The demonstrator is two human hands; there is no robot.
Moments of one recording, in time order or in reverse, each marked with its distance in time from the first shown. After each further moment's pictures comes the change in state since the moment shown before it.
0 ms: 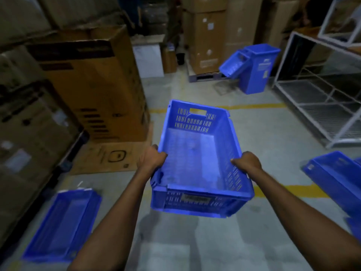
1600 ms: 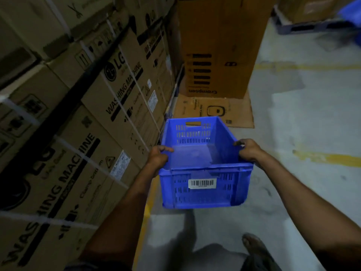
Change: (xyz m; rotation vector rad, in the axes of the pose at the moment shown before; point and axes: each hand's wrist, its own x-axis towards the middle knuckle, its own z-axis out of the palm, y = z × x) left_hand 0.035 -0.880 -0.446 -0.454 -0.063 -0.236; right_hand -0.433 -0.498 0.721 -0.002 -0.317 -0.199
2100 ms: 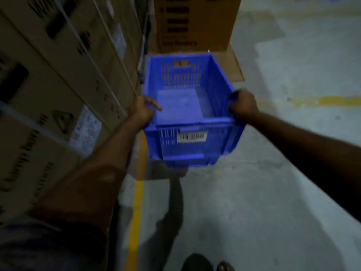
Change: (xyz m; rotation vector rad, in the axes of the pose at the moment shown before) left_hand 0.197 -0.204 -0.004 0.187 -0.085 0.395; right_hand 0.084 0.041 0.243 -0.113 0.407 -0.040
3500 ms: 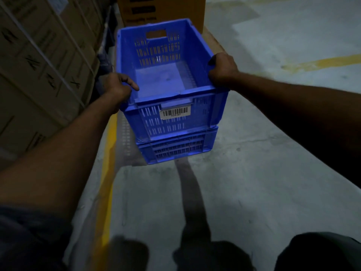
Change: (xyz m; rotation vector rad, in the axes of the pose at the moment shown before) left_hand 0.076 -0.194 0.181 0.118 0.088 0.148; right_hand 0.070 0.148 0.205 -0.065 0.191 -0.094
